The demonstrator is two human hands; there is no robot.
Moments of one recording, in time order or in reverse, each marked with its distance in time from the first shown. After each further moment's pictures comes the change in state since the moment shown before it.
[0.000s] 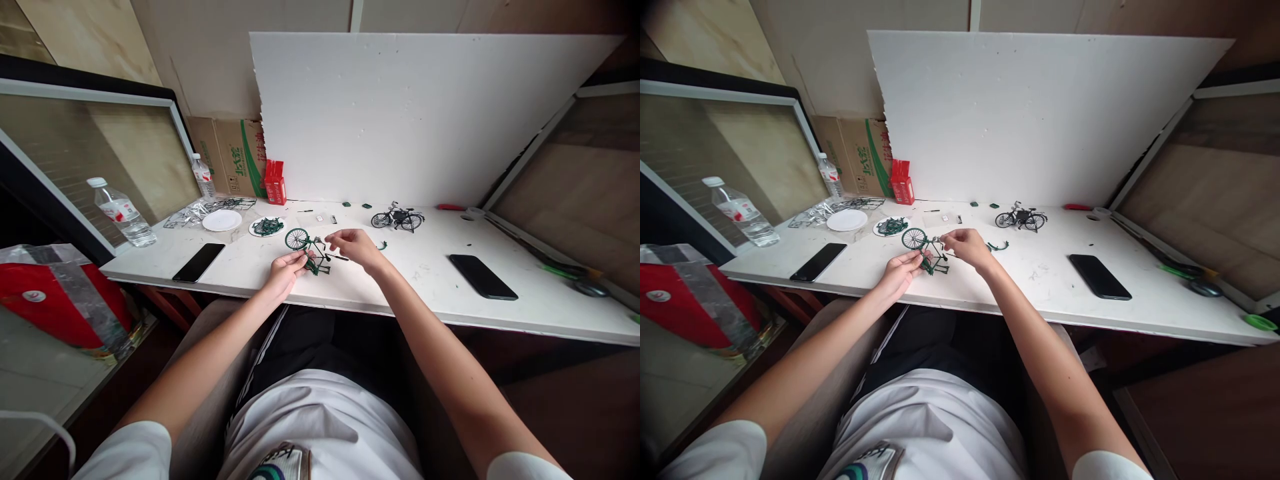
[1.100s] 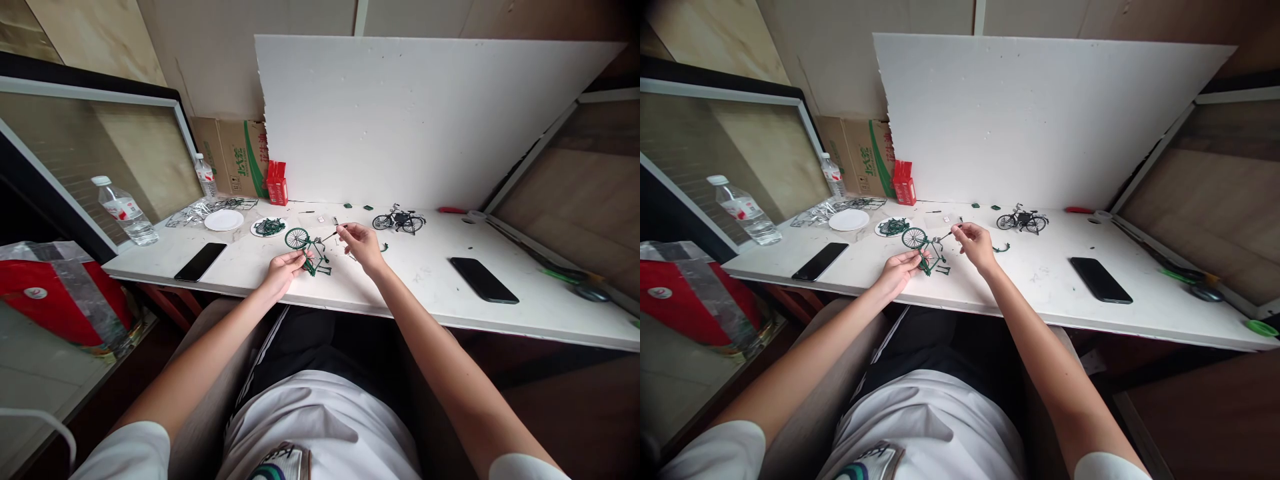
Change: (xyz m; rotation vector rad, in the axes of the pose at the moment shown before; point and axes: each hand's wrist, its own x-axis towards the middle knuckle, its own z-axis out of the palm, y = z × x) left_hand -0.001 0.009 -0.007 0.040 -0.051 0.012; right_hand 0.015 0.027 0.003 0.231 0.193 -0.196
